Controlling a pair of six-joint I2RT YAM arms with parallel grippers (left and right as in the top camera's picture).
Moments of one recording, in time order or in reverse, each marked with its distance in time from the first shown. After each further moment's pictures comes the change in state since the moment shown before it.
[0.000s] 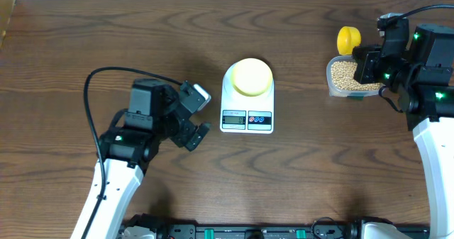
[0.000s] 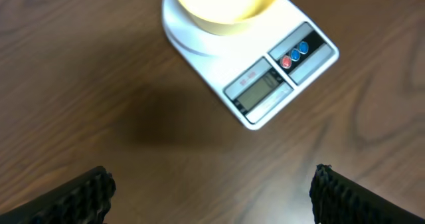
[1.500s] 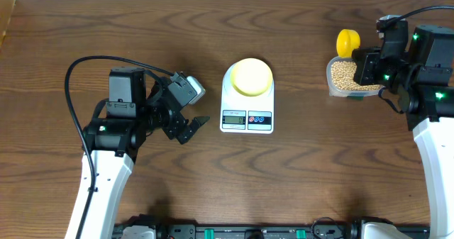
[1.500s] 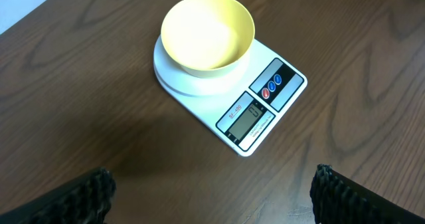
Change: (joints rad) left arm 0.113 0.047 0.106 -0.042 0.223 0.162; right arm 0.000 0.000 0.000 -0.022 0.000 0.000
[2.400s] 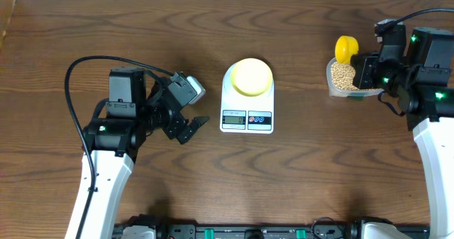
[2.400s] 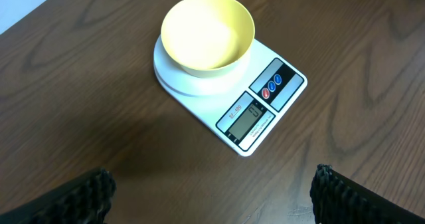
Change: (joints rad) left arm 0.000 0.000 0.000 0.000 0.000 0.000; right arm 0.000 0.000 0.000 -0.053 -0.001 0.000
